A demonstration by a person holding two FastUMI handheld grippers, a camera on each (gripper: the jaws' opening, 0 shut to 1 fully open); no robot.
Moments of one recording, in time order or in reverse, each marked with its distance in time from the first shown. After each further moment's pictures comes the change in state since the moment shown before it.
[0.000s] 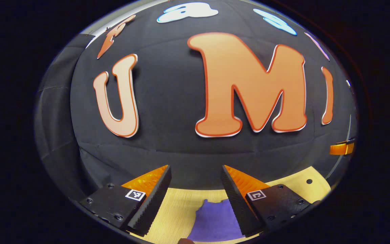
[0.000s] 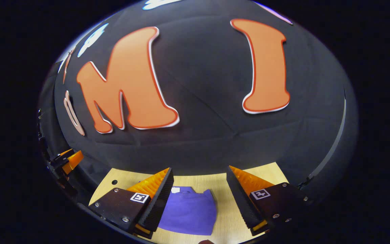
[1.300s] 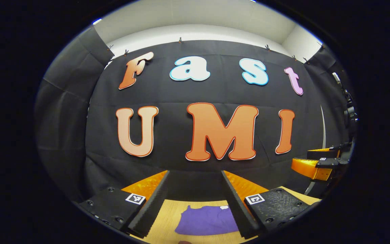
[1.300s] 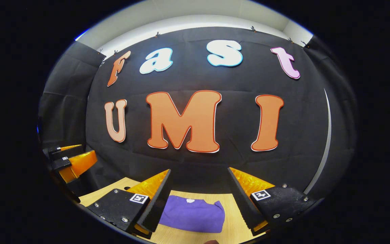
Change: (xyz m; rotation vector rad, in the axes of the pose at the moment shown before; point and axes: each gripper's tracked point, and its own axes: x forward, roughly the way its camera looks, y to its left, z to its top) left arm -0.220 -0.012 0.011 -0.061 -0.319 -0.085; right arm -0.199 0.102 -0.015 -0.177 -0.383 0.038
